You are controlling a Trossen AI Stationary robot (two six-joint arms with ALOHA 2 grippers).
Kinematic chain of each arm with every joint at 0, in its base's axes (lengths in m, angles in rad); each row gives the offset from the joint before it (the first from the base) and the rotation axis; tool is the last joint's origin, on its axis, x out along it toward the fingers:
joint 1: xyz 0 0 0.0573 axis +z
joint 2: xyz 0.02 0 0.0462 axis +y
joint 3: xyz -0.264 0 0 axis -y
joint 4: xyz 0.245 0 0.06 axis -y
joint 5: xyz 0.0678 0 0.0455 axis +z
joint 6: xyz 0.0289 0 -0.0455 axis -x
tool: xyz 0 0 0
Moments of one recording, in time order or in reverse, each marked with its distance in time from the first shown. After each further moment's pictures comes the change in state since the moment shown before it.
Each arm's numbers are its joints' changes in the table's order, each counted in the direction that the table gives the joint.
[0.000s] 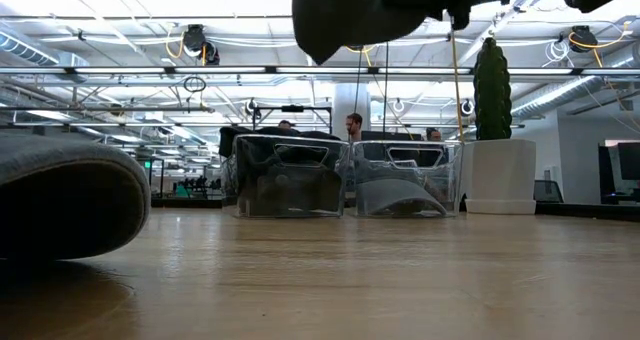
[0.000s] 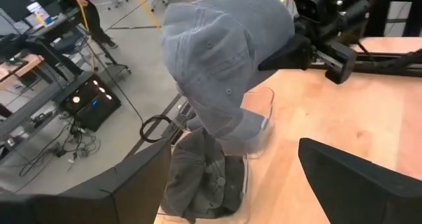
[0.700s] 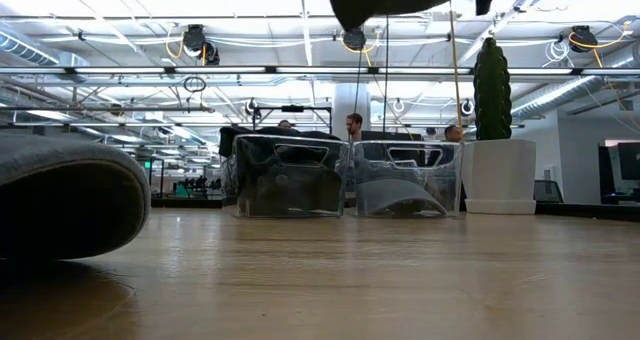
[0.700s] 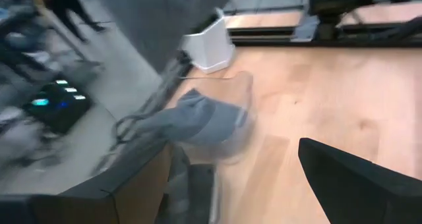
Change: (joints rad) left arm 0.258 -0.092 -0.606 0.880 -0.224 -0.467; right arm -0.120 -0.377 0.058 -0.487 0.271 -0.188
